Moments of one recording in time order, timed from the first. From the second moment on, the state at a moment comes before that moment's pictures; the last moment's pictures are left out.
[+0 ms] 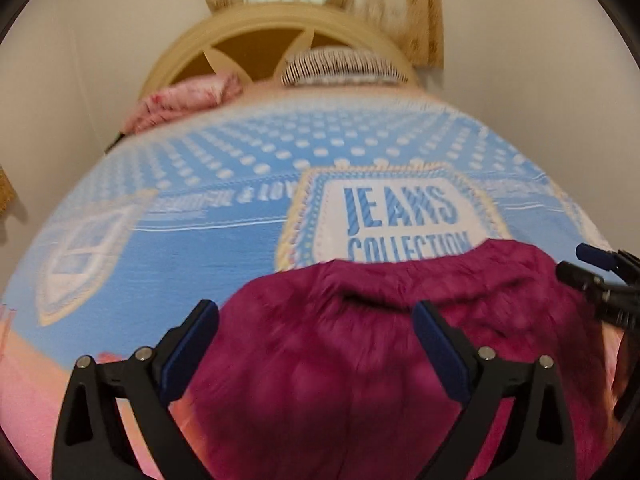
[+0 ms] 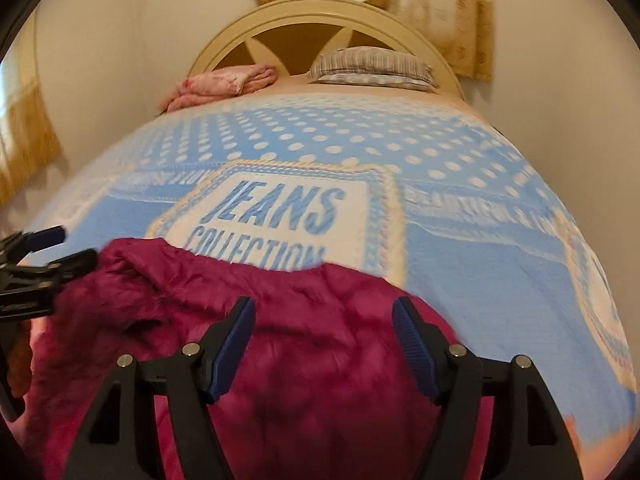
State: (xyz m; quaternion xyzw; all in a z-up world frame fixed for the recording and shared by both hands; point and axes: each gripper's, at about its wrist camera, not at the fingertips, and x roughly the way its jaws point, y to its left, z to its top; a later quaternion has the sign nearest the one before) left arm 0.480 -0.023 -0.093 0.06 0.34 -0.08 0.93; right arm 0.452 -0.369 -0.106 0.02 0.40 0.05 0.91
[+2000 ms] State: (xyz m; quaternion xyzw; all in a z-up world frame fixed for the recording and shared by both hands) left arm 0.063 0.150 -0.065 -0.09 0.22 -0.26 0.94; right arm -0.051 -0.404 -0.008 0.23 0.25 0.15 0.93
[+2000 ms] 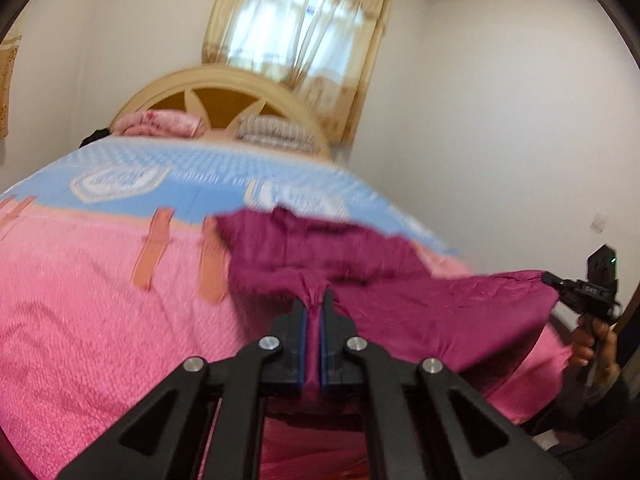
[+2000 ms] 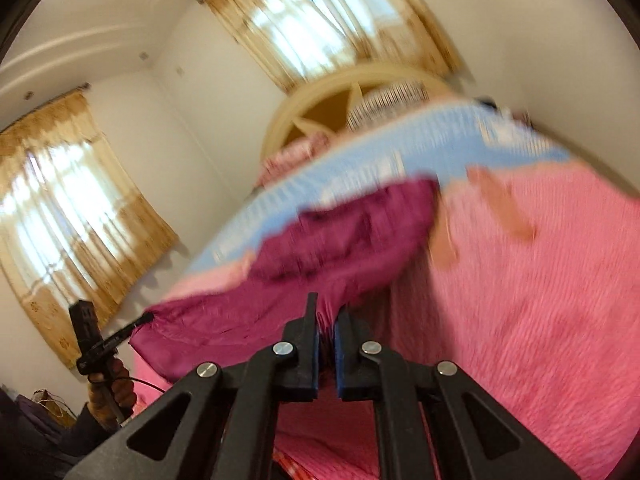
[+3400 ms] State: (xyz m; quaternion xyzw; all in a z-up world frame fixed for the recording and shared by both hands) left arm 0.348 0.094 -0.084 -0.05 0.29 -0.10 0.95; right arm 0.345 -0.426 -0.114 0.18 0.35 0.00 0.92
